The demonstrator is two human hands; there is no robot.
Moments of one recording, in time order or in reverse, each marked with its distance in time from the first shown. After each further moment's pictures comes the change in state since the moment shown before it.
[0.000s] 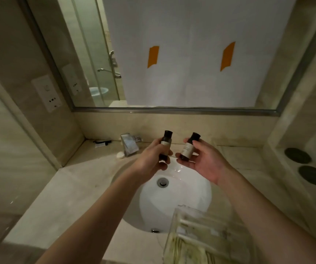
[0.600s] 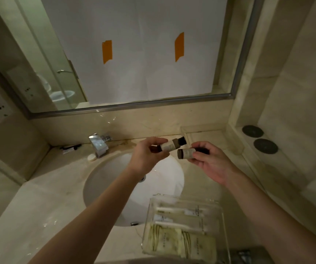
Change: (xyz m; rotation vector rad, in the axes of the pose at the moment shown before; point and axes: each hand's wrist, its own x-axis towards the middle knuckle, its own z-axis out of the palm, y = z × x) left_hand 0.004 -0.028 0.074 0.434 0.029 0.238; right_hand -0.063 -0.003 -0.109 -0.179 0.158 -0.210
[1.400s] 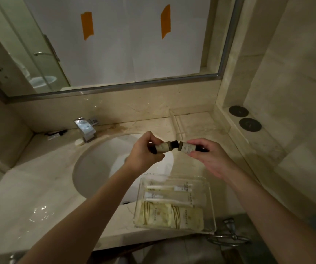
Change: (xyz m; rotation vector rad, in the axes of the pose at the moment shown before) left_hand -0.034 -0.034 0.026 0.000 -0.136 0.061; right_hand -0.047 0.027 -0.029 -0.439 0.143 -0.052
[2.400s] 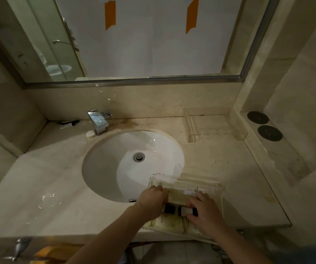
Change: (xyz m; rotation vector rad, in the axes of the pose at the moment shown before) left_hand -0.058 -0.121 0.031 1.068 -0.453 -0.057; right_hand -0.059 0.136 0.042 -1.079 -0.254 -0.069
